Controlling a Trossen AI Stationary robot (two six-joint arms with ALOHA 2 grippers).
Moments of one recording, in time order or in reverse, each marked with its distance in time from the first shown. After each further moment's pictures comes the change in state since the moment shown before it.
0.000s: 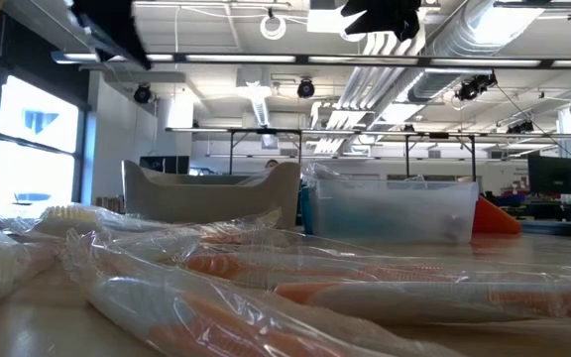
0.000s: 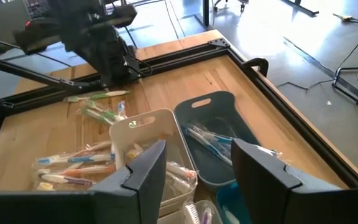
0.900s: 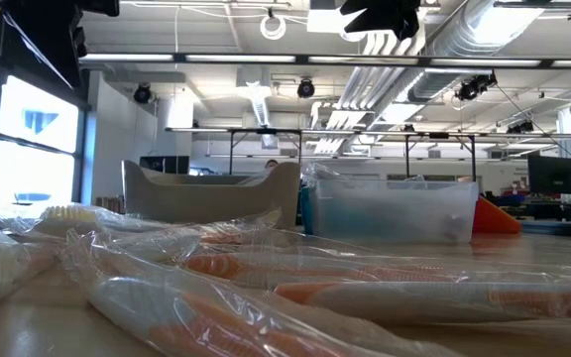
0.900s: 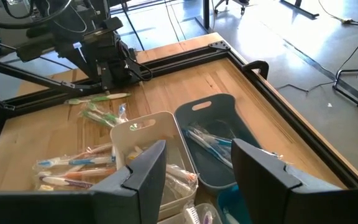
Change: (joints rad) left arm -0.193 0.012 -0.003 -0.291 -0.001 -0.278; right arm 0.000 0.000 0.000 0.012 0.000 0.000
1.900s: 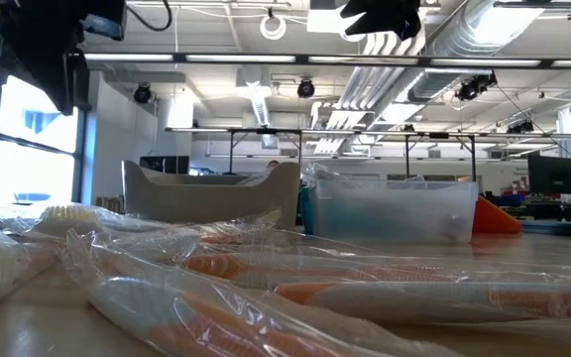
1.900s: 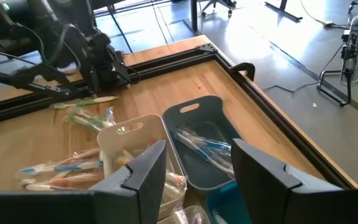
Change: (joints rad) left arm 0.000 0.131 -0.011 -0.031 0.028 0.007; right arm 0.000 0.000 0.000 0.001 0.053 0.000
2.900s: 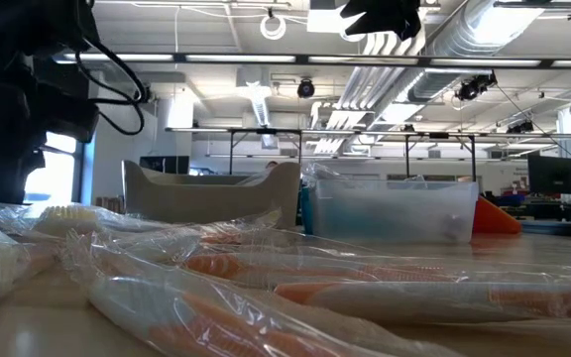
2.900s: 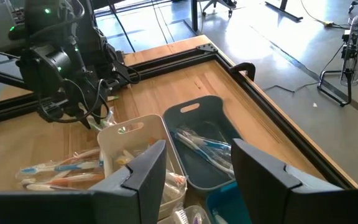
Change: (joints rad) left arm 0.000 -0.003 -0.460 0.494 0.210 -0.164; right arm 0.000 0.000 0.000 0.000 -0.001 0.000
